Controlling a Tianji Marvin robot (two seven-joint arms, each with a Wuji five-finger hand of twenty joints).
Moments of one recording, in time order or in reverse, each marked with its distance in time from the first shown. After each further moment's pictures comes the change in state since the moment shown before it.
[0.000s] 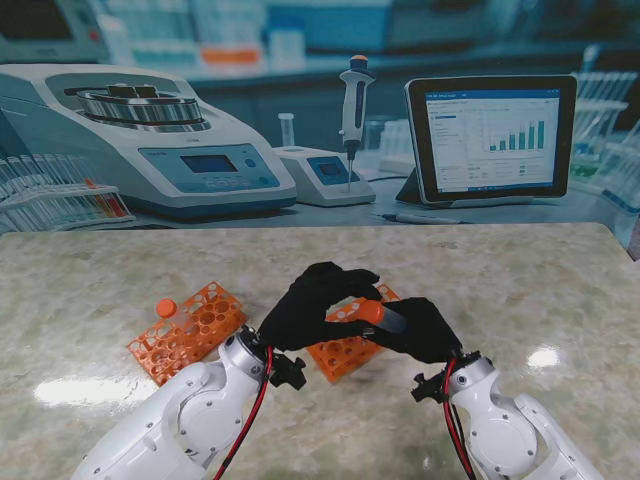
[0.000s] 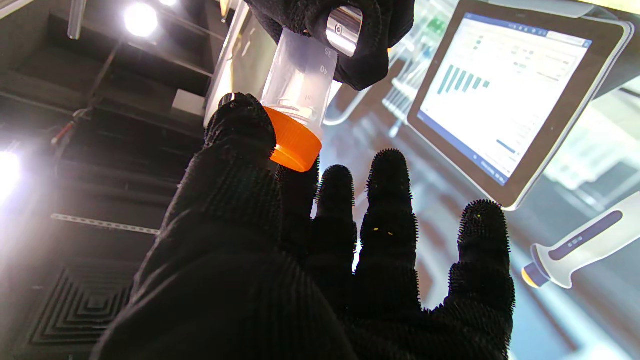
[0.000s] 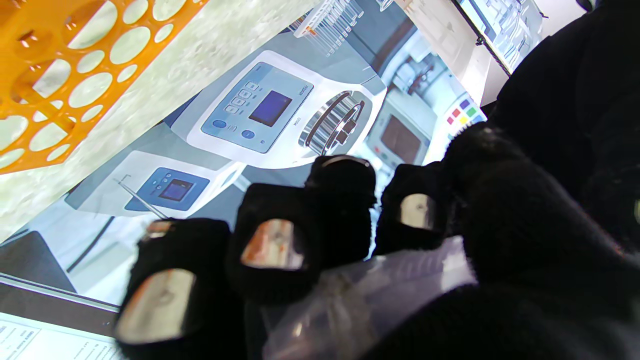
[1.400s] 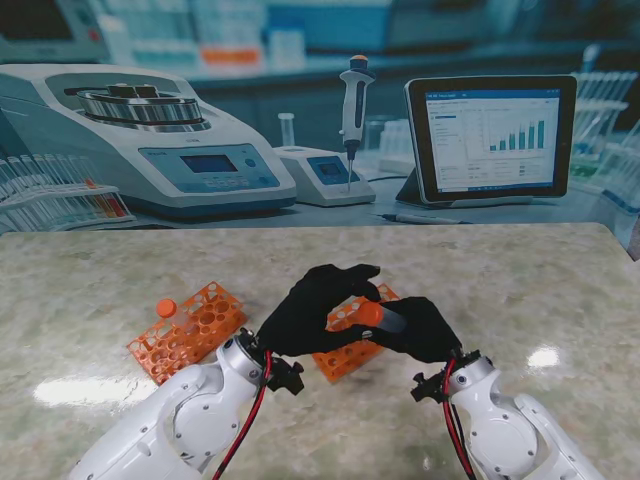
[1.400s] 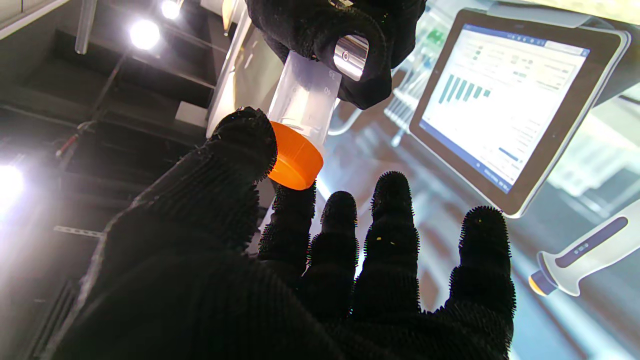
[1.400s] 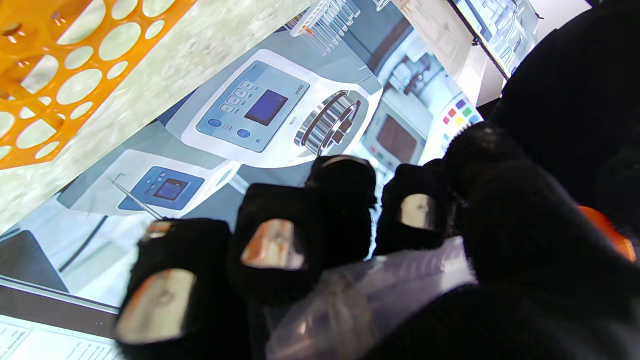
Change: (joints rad) left arm 0.022 0.012 -0.013 -0.034 0.011 0.005 -0.038; right arm -0.001 0.000 0.000 -0.007 -0.003 -0.004 -0.001; left_hand -0.200 -0.090 0.444 0.008 -0.210 0.013 0.119 0.362 -0.185 0.027 -0.054 -0.011 -0.134 0.015 -0.055 -0.025 -0.028 0.000 -0.049 0.010; right_hand 0.000 0.000 0.000 0.000 0.000 -0.002 0.000 0.000 0.000 0.000 0.000 0.000 0.000 -0.001 0.000 0.000 0.000 0.000 0.000 0.000
